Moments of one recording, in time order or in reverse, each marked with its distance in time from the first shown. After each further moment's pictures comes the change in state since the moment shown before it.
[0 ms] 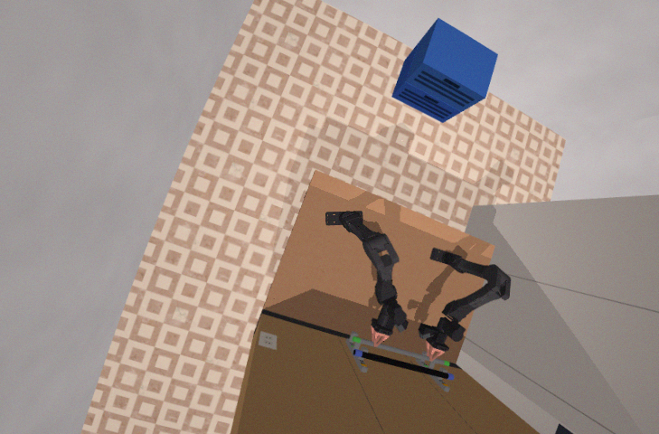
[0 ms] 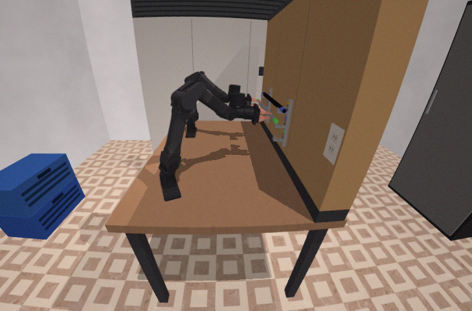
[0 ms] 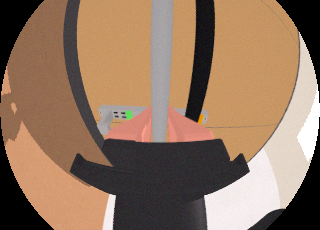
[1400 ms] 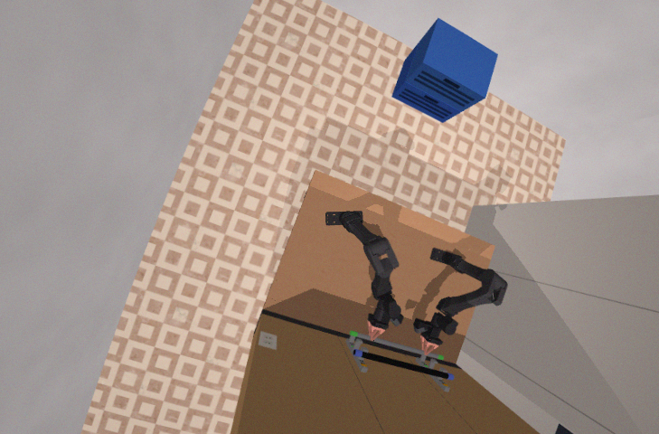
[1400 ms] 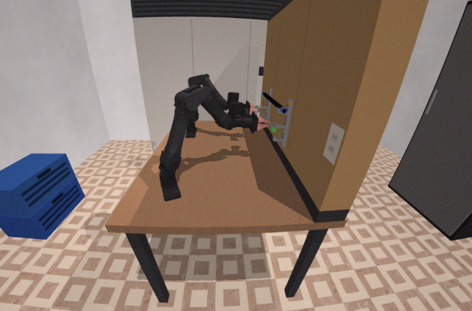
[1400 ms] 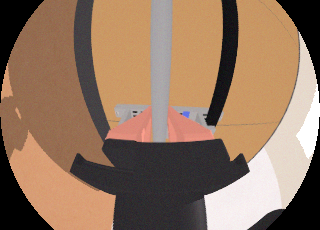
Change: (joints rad) left arm -0.006 0.096 -0.131 0.246 0.000 0.001; right arm 0.004 0.065 -0.123 0.204 0.000 -0.008
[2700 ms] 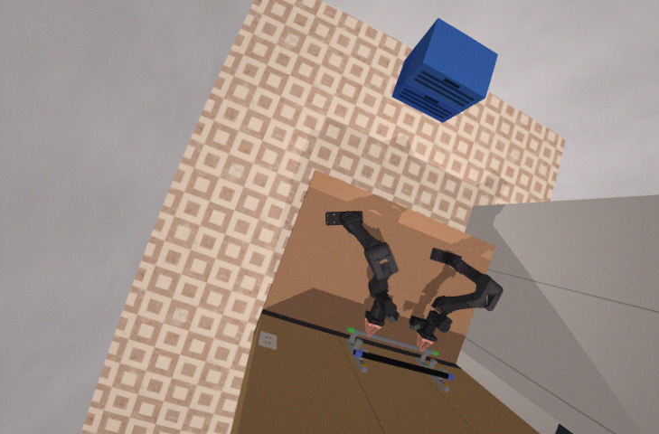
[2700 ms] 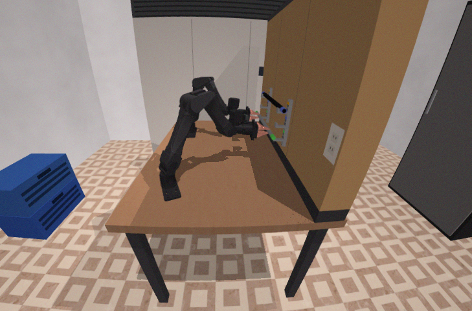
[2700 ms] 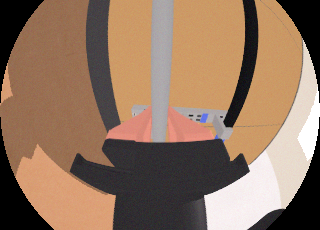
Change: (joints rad) left arm 0.000 0.116 -0.045 0.135 -0.001 -0.002; right arm -0.005 0.092 -0.039 0.112 -0.006 0.003
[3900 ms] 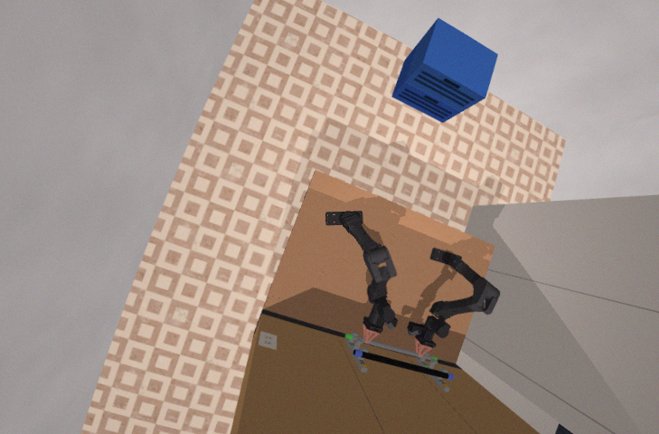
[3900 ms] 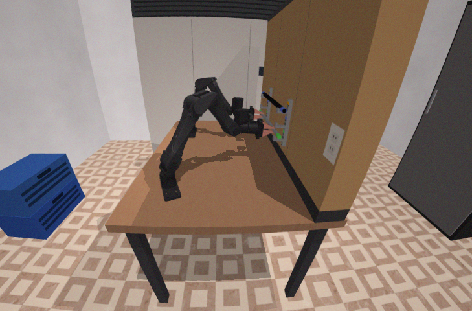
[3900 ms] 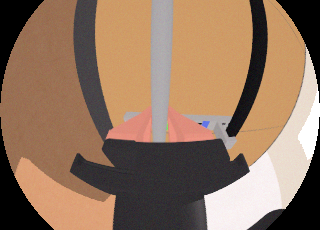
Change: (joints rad) left arm 0.014 0.072 0.121 -0.027 0.004 0.007; right arm -0.042 0.057 0.114 -0.040 -0.034 -0.006
